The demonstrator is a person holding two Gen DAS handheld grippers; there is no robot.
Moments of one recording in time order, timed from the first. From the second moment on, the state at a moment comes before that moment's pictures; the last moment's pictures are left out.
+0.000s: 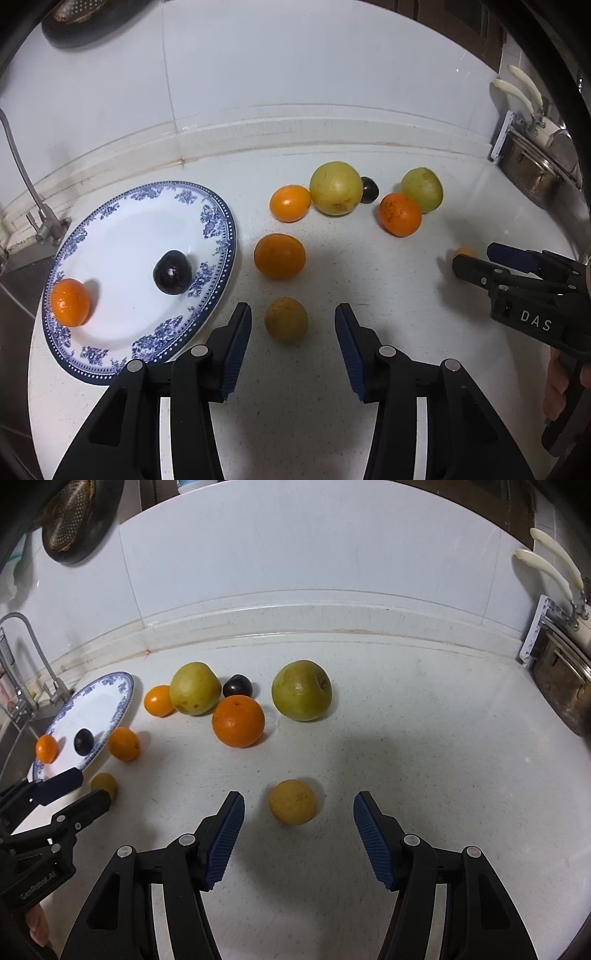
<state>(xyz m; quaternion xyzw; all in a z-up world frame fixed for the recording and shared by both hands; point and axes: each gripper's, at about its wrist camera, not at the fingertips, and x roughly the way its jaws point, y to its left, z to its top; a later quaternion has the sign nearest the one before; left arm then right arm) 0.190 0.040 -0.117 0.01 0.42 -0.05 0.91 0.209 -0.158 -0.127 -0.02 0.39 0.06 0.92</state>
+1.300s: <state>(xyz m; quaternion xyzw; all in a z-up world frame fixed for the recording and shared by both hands) 0.143 0.057 -0.066 -0.01 0.37 -0.07 0.93 0.156 -0.128 -0.081 -0.03 0.34 0.13 0.93</state>
